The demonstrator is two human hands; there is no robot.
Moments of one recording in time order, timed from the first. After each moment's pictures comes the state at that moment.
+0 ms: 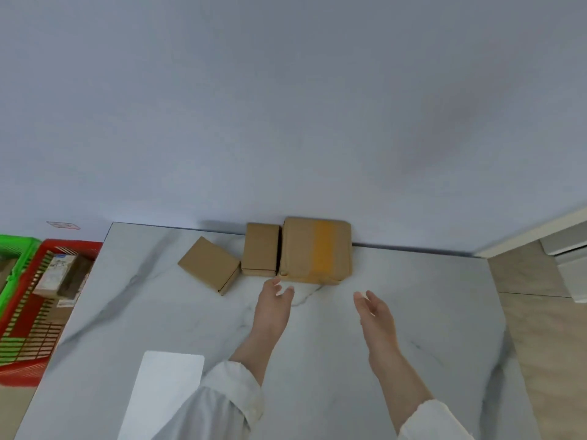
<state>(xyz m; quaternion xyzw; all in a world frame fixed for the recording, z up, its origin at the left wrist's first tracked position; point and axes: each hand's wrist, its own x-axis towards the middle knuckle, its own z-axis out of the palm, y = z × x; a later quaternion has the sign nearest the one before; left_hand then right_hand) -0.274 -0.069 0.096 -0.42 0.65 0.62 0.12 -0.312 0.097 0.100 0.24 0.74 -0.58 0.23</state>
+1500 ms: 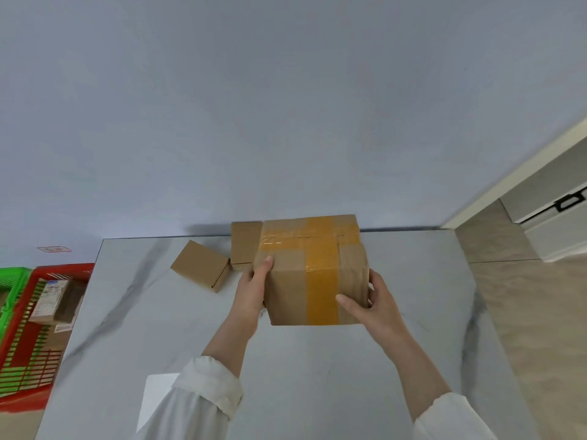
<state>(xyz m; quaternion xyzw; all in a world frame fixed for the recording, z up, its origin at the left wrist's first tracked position) -0.238 -0.065 0.170 -0.40 0.55 0.73 0.09 -0.263 0.143 0.167 0.05 0.80 -0.55 0.23</state>
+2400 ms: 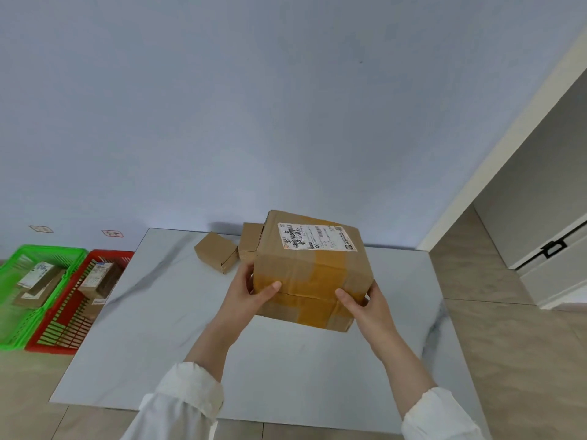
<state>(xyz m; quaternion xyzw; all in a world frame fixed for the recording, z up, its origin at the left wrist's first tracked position) -0.062 0.041 0.269 -0.20 0.66 0.72 -0.07 -0.136 0.245 0.266 0.01 0.77 -0.61 0.20</state>
